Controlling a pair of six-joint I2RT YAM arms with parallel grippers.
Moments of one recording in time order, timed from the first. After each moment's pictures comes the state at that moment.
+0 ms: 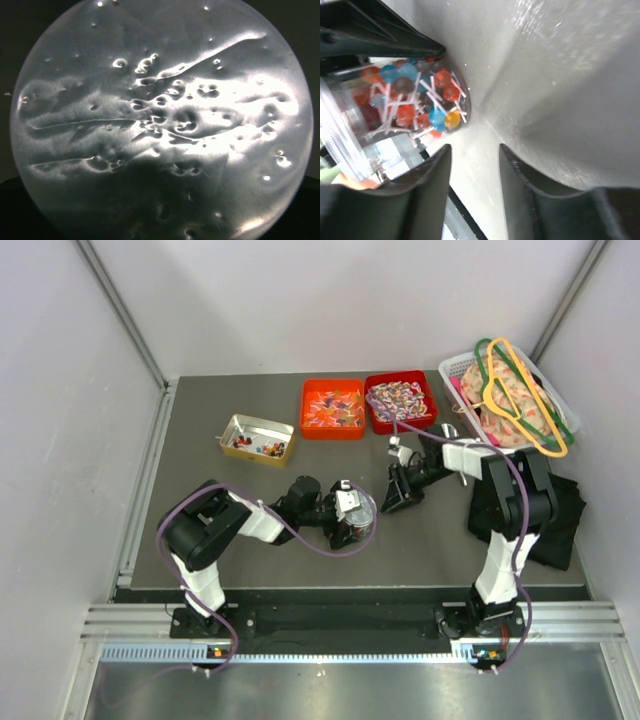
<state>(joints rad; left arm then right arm) -0.73 1.81 0.64 0.66 0.59 0.31 0.24 1.91 1.13 -0.66 -0.84 -0.08</state>
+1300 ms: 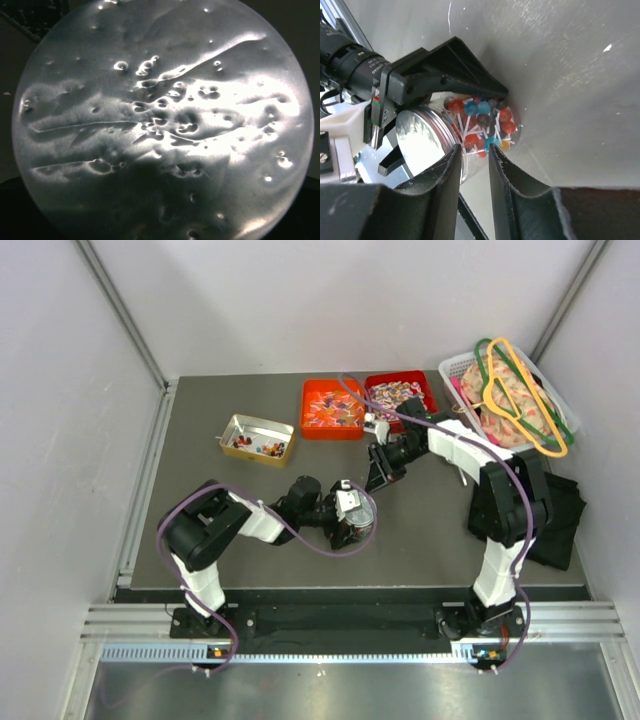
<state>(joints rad) -0.73 1.81 0.64 0.66 0.58 0.31 0.37 1.87 1.41 -0.80 -0.78 -0.11</state>
